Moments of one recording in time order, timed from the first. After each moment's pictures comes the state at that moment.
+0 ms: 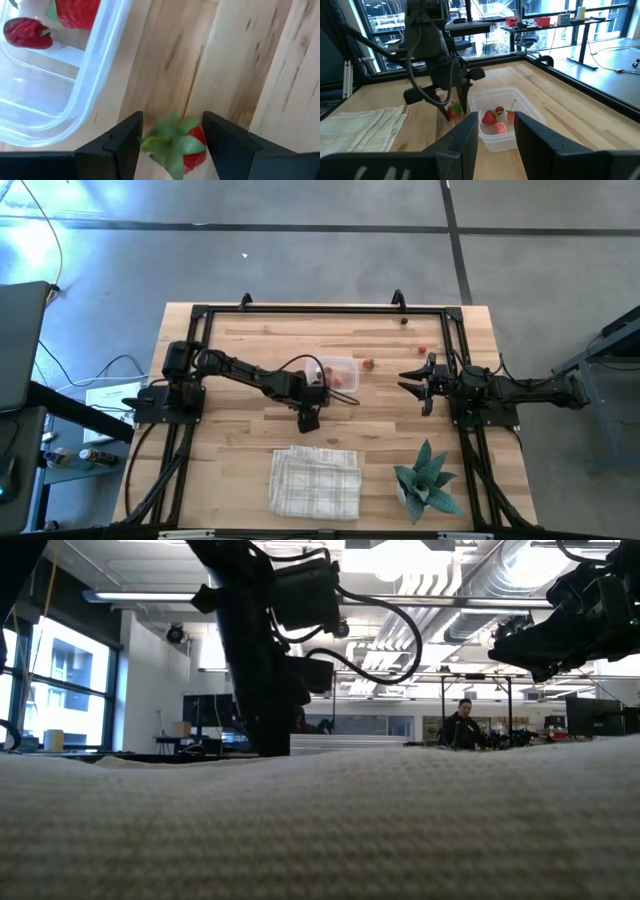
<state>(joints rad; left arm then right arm) 0.07 1.96 1.21 -0.56 -0.17 -0.30 -0.01 0.12 0.01 0.03 0.19 0.10</state>
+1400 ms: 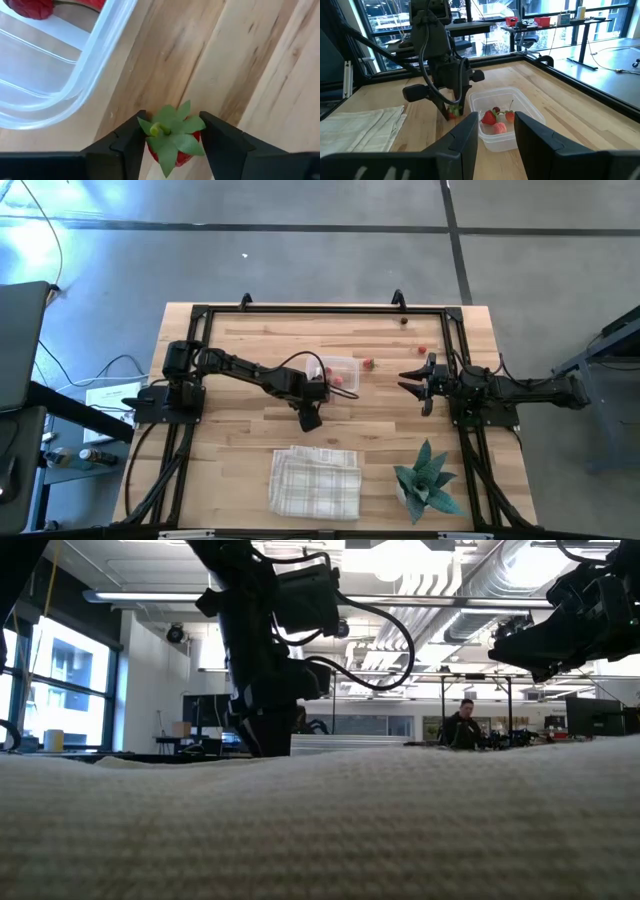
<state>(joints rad) 0.07 1.96 1.22 -0.58 -0.04 -0.44 -0.01 0.12 0.01 0.03 0.19 0.10</state>
